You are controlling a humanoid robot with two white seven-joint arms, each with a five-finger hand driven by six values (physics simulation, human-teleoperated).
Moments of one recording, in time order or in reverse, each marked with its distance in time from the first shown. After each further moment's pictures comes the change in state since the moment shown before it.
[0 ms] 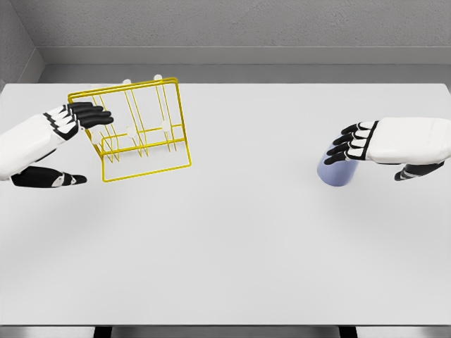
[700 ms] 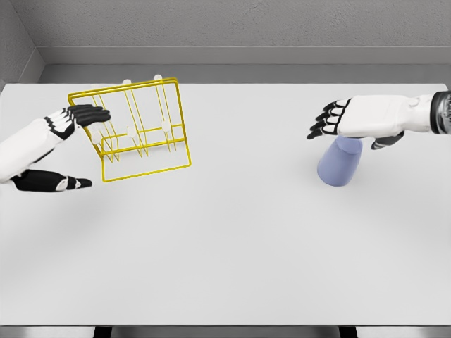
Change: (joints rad) left arm 0.029 -0.028 -0.006 0.002 0.120 0.000 0.002; right arm -0.048 0.264 0.018 0.264 0.252 0.000 -0.007
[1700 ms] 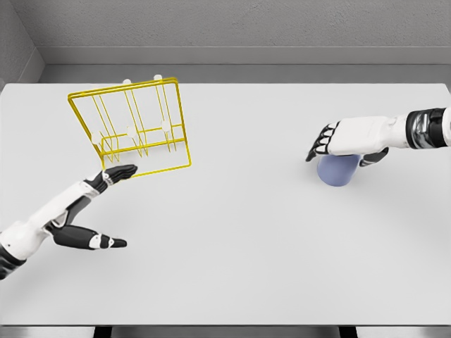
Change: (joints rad) left arm 0.028 0.051 -0.417 -0.003 0.507 0.000 0.018; right arm 0.017 0.077 0.086 0.103 0.029 0.000 0.004
